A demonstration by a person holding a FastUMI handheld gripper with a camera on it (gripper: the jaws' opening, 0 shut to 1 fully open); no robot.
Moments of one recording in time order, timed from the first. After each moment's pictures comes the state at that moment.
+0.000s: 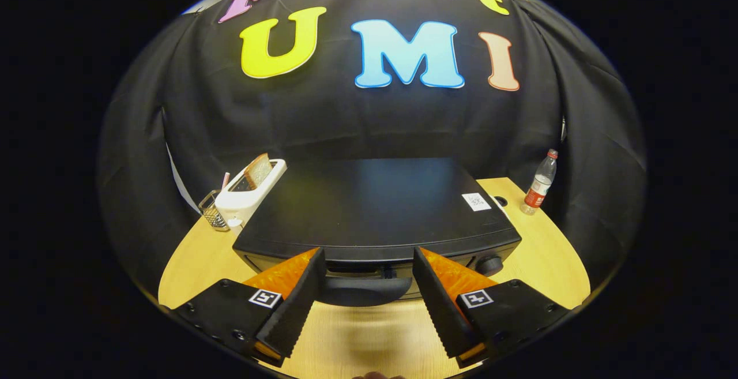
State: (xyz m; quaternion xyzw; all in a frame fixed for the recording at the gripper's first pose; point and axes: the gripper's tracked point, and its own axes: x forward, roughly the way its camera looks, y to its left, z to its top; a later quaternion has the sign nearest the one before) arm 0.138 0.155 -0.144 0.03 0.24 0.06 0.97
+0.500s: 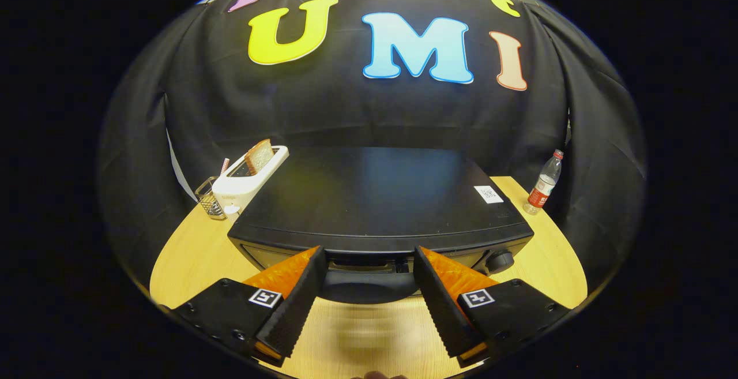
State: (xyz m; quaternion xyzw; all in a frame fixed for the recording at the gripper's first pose) arm 0.139 0.161 -0.154 0.02 0.24 0.06 0.97
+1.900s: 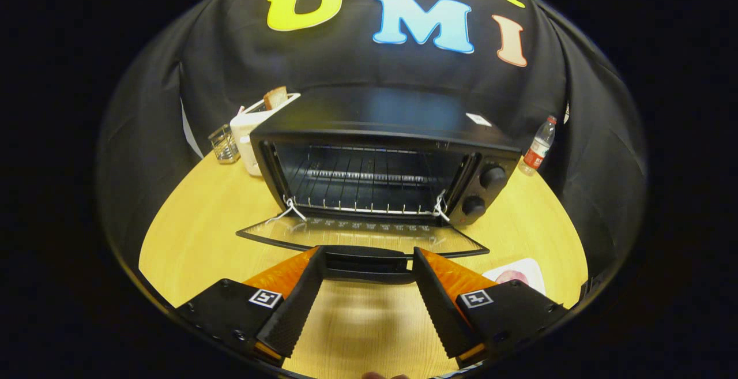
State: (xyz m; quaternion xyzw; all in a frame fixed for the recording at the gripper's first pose) arm 0.026 0.155 -0.242 -0.02 0.35 0.08 0.93
